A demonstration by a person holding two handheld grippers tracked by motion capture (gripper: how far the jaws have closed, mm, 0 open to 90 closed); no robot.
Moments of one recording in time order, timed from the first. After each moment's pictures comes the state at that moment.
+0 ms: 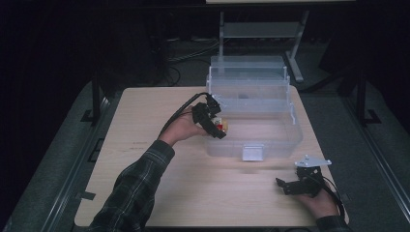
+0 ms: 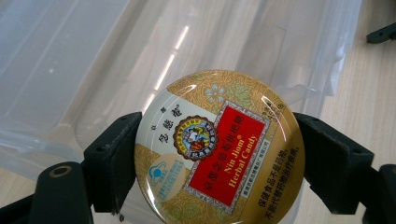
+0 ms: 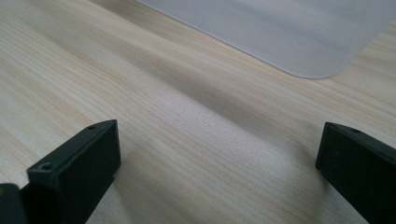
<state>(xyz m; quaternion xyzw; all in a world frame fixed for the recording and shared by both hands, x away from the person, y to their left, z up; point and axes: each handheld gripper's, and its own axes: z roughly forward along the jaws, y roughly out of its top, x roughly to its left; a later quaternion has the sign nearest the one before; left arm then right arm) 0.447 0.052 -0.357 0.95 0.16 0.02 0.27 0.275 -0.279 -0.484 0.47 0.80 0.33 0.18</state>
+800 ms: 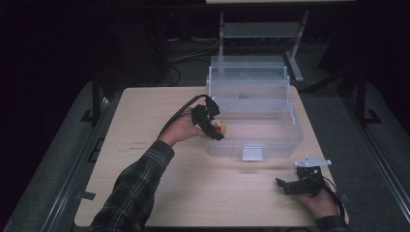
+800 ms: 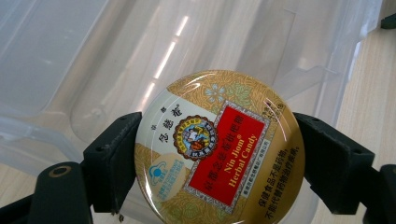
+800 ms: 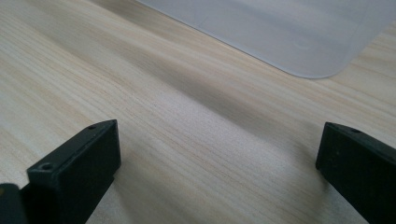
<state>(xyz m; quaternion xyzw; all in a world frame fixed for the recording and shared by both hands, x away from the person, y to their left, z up) 0.450 0.055 -0.366 0.95 0.16 0.02 0.25 0.275 -0.279 -0.484 0.46 0.80 0.33 0.18</state>
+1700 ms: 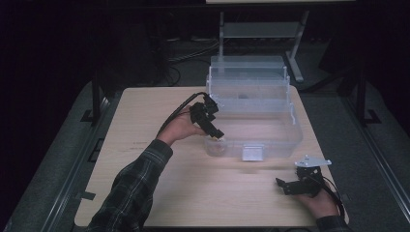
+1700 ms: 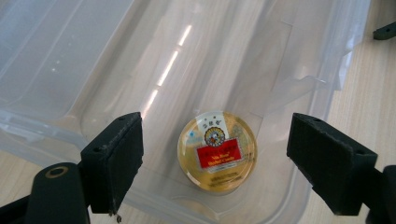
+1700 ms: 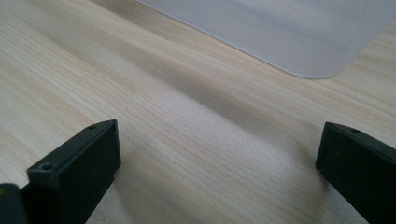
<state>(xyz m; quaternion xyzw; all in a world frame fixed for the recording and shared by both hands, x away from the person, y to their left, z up) 0.447 0.060 -0.354 0.95 0.16 0.03 0.27 0.275 -0.279 -0.484 0.47 0.80 0.33 0.18</state>
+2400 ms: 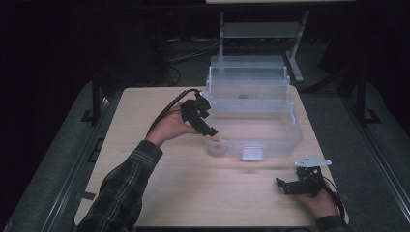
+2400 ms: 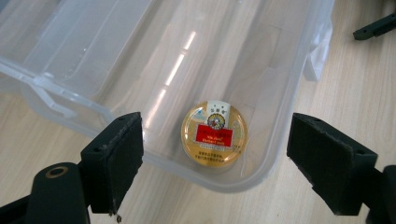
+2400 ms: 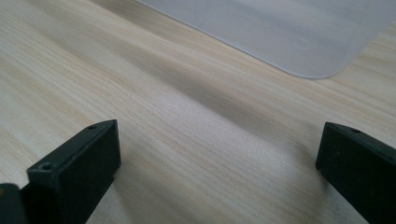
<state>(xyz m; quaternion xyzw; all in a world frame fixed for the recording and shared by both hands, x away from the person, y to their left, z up) 0.432 0.084 -0.329 0.95 0.16 0.05 0.28 0.275 -0.279 -0.484 0.47 0.80 0.33 0.18</state>
